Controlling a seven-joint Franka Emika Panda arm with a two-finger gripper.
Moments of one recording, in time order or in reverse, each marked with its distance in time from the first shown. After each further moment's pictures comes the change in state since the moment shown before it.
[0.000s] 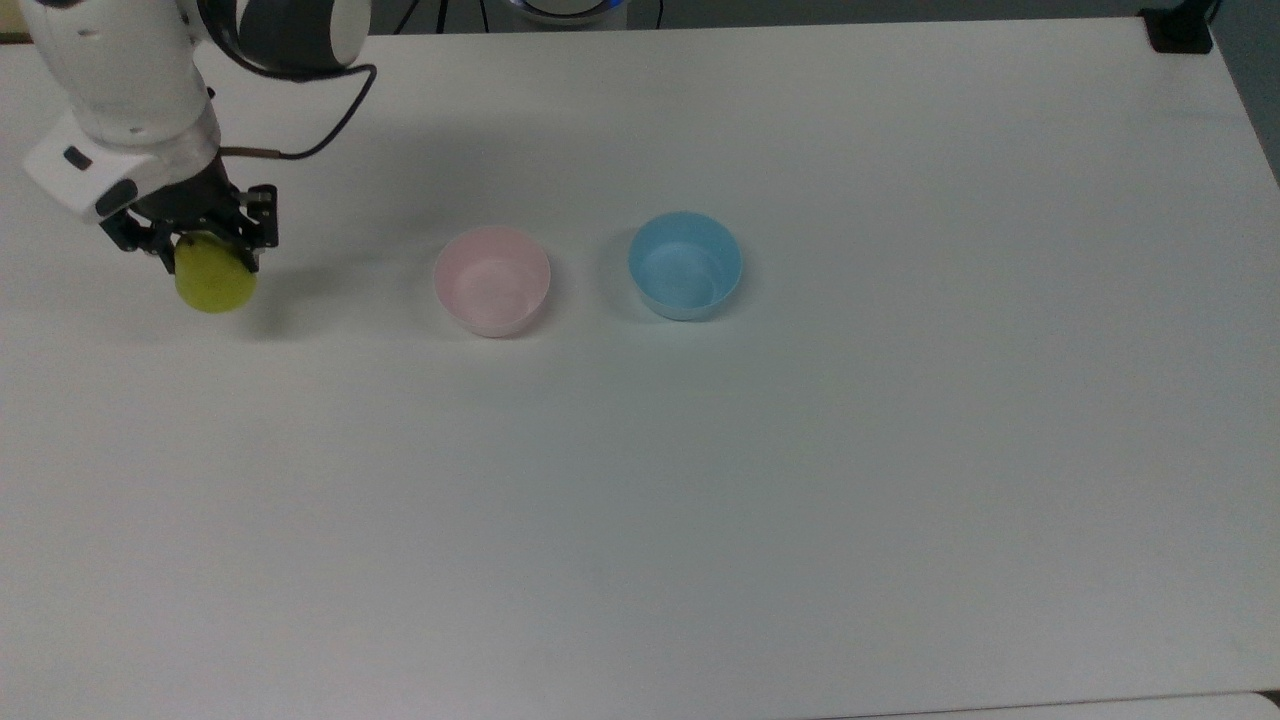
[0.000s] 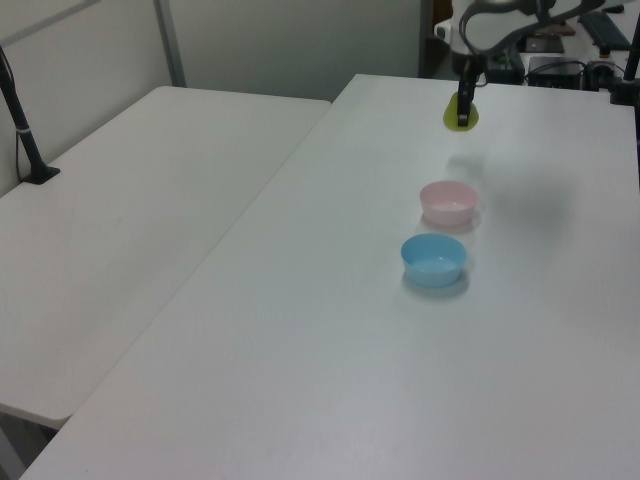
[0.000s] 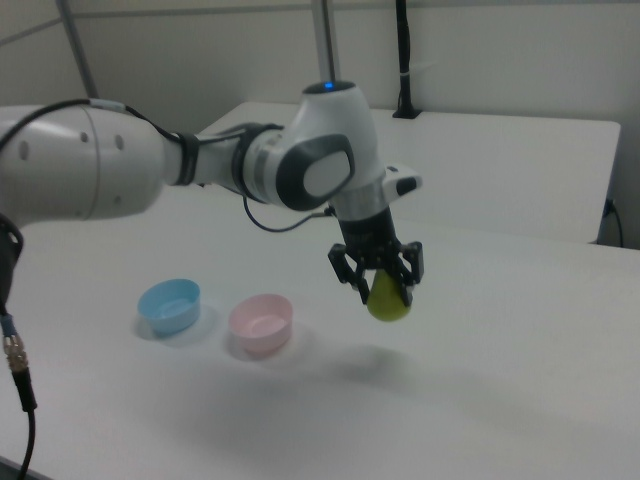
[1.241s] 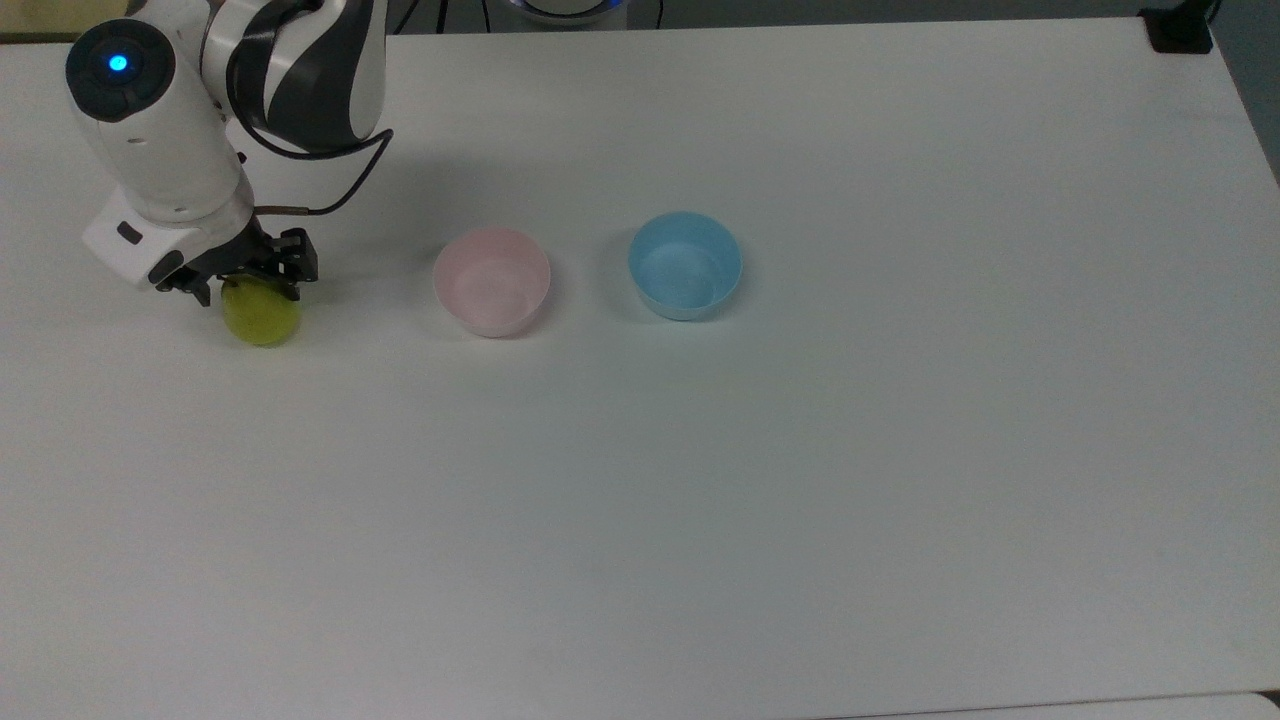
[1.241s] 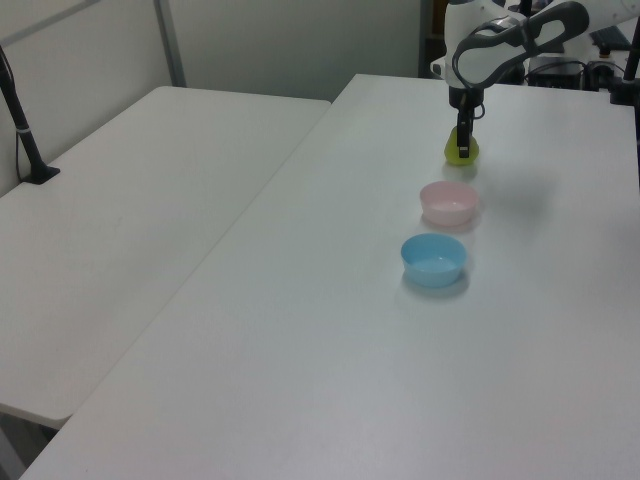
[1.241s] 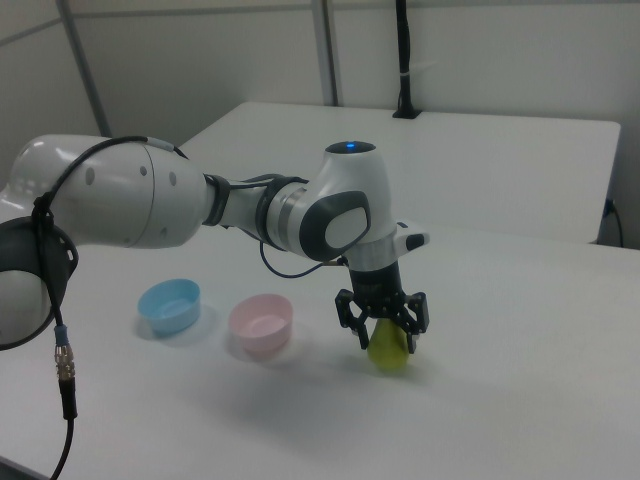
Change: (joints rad) arm -0.002 0.131 0.000 -0.015 0.000 0.053 0.002
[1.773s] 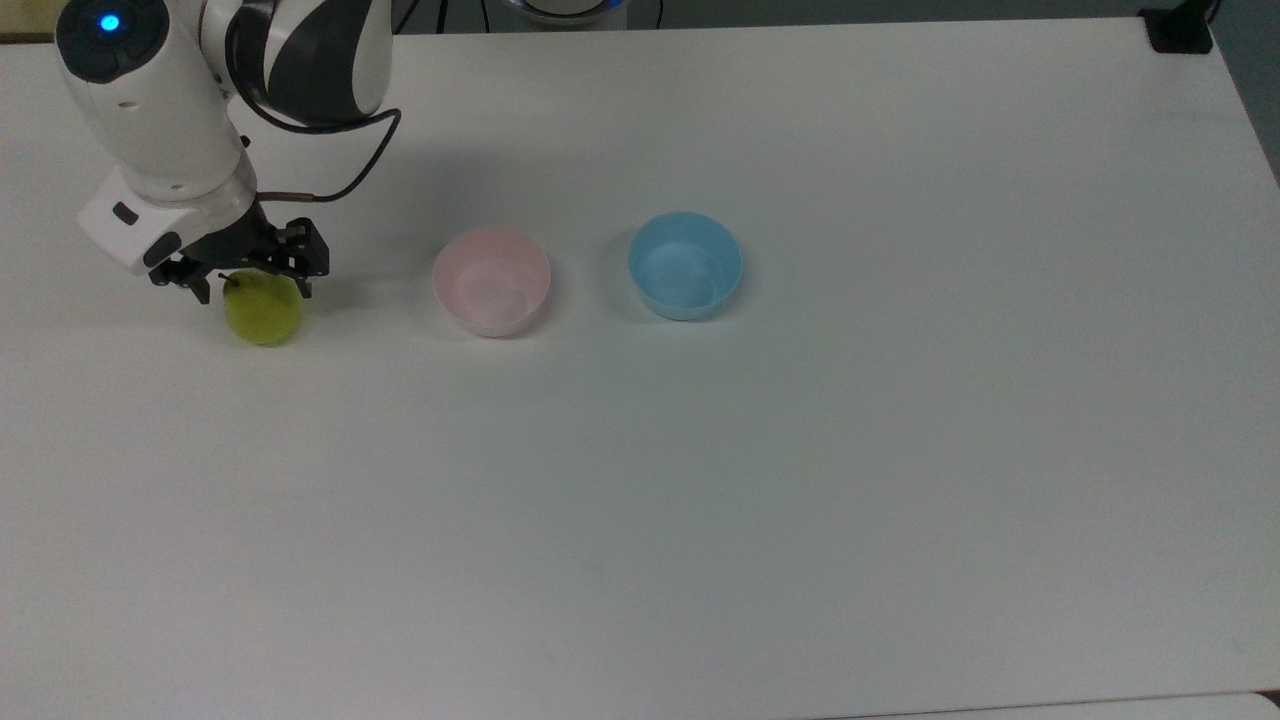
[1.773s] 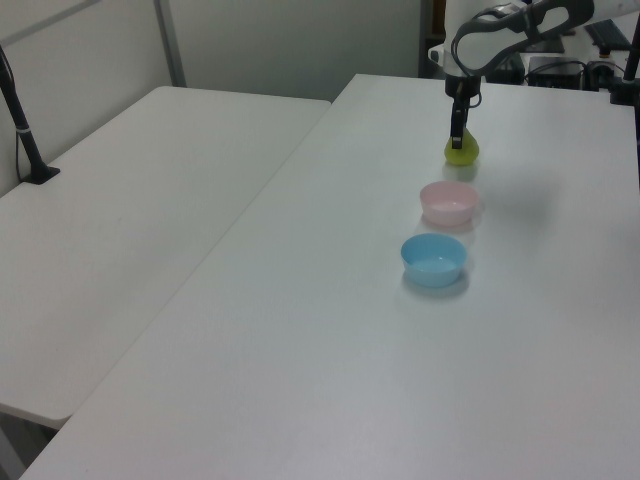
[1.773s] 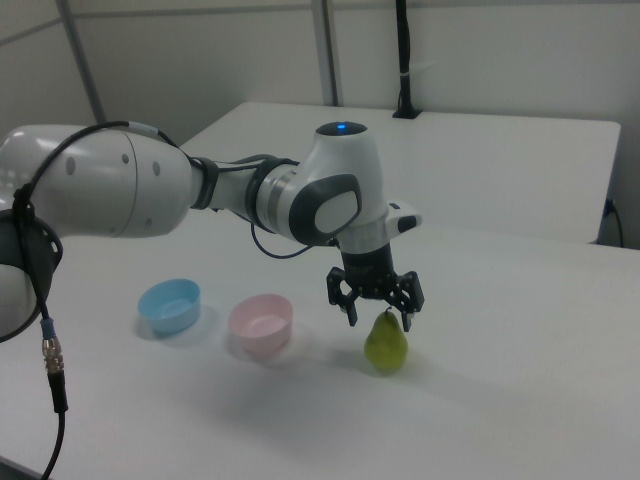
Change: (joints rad) arm 0.018 -0.040 0.000 0.001 0.054 -0.002 0.004
